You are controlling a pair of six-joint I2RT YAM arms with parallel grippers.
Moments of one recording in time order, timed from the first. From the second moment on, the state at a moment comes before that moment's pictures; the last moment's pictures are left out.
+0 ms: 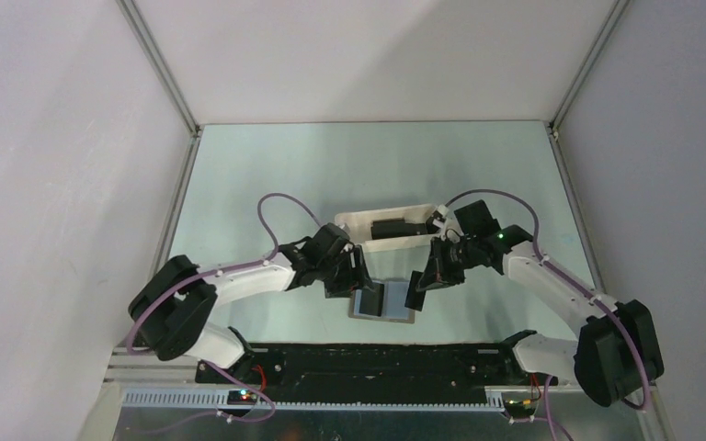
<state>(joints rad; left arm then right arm) -0.81 1.44 0.70 -0.22 0.20 -0.96 0.43 1.18 0.79 -0.69 -0.63 0.49</state>
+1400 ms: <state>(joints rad) -0.89 1.46 0.81 -0.30 0.08 -0.94 0.52 1.43 0.67 -0.45 -0.52 0.49</state>
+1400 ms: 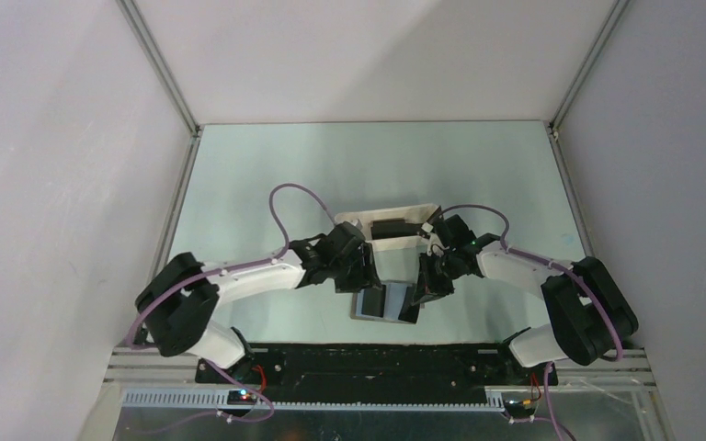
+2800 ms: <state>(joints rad) -0.93 1.49 0.84 -0.28 0.07 -0.92 0.52 1.41 0.67 -0.45 -0.54 0.49</state>
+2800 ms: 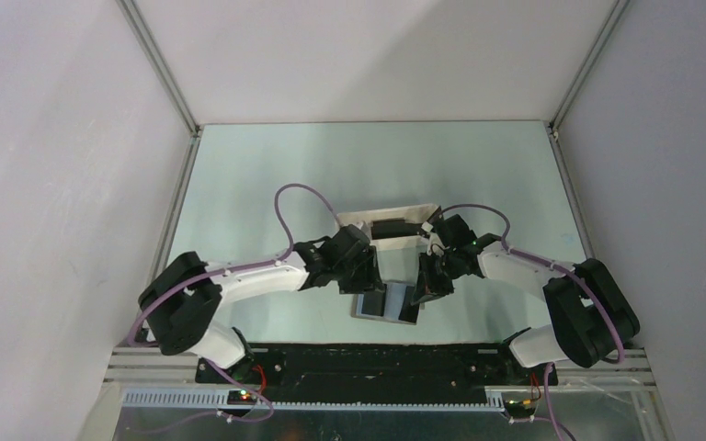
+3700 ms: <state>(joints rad) -0.92 1.59 0.85 -0.30 0.09 -0.91 0.52 1.41 0.67 -0.46 -0.54 0.47</state>
